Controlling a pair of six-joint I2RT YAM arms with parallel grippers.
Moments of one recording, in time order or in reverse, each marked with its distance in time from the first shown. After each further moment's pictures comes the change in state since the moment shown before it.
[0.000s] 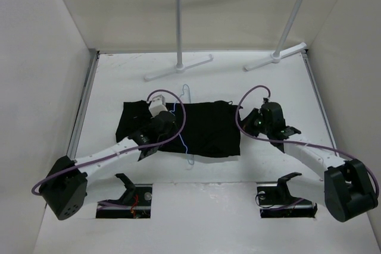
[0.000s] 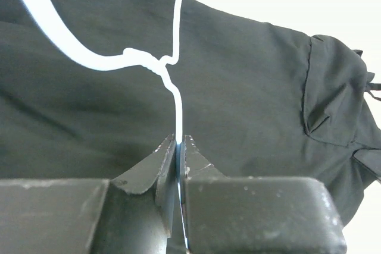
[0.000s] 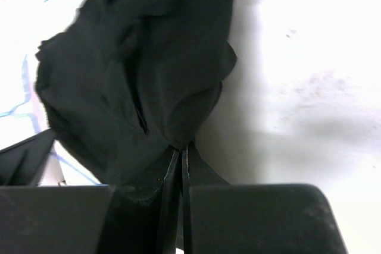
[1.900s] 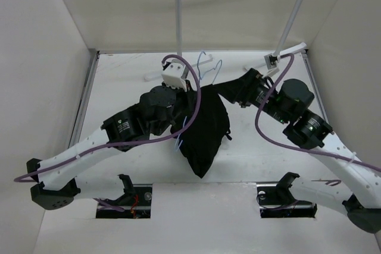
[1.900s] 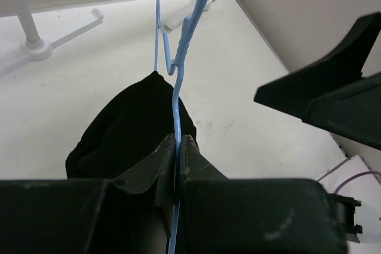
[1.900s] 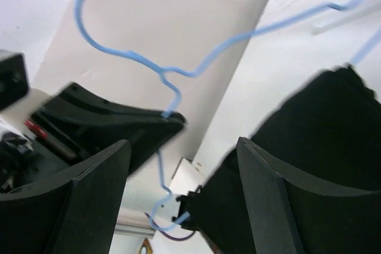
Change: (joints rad) left arm -0.340 -0.052 0.827 -0.481 -0.098 0.448; right arm 0.394 -0.208 0.646 -0.177 0.129 -0.003
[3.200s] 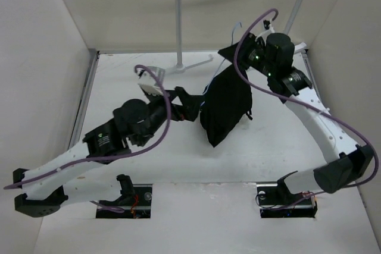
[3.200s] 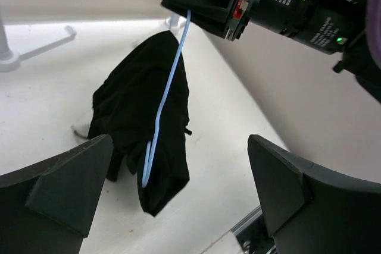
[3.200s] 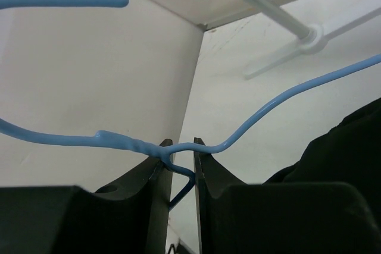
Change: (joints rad) left arm -0.048 -0.130 -0.129 0.137 -0.010 -0.048; right arm -0.276 0.424 0.297 -0.028 -0.109 0.000
